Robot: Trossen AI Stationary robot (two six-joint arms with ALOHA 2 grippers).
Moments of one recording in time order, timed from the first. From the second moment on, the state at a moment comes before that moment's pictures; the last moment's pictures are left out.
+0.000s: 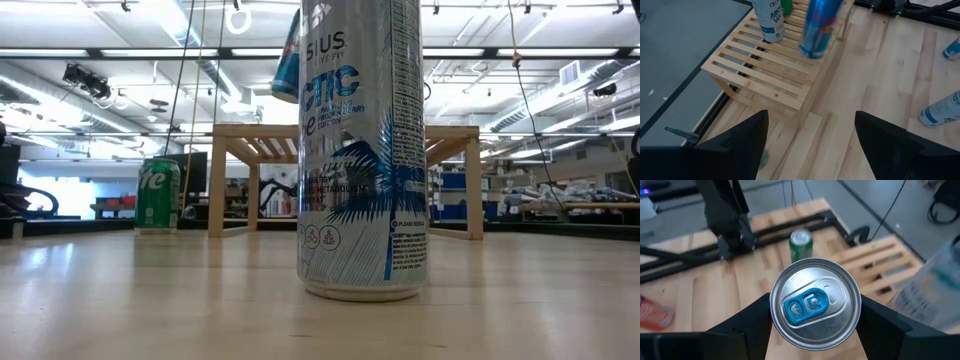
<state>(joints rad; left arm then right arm) 0.07 0.98 1.56 -1.31 -0.31 -0.23 -0.18 1.72 1.86 -0.71 0.08 0.15</state>
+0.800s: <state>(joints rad) 0.15 1.12 1.56 -1.08 -0.32 -0.07 -0.28 1.82 1.92 -0.60 -0.12 -0.11</state>
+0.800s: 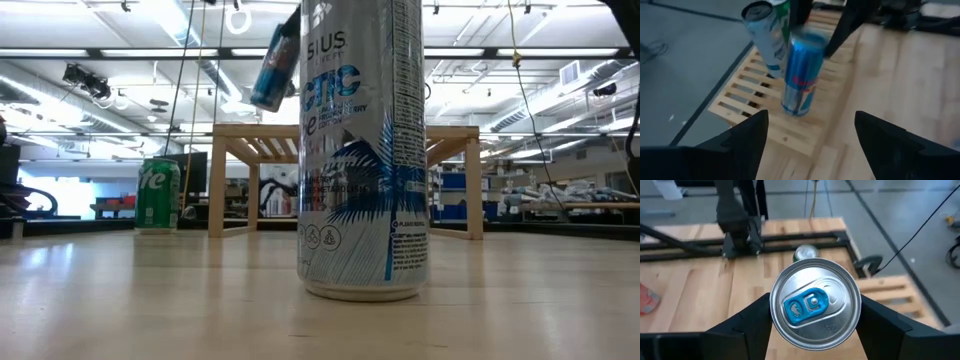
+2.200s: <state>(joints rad) 0.28 1.14 1.56 -1.10 -0.26 -0.06 -0.27 1.97 2.05 -0.67 -0.12 -0.14</state>
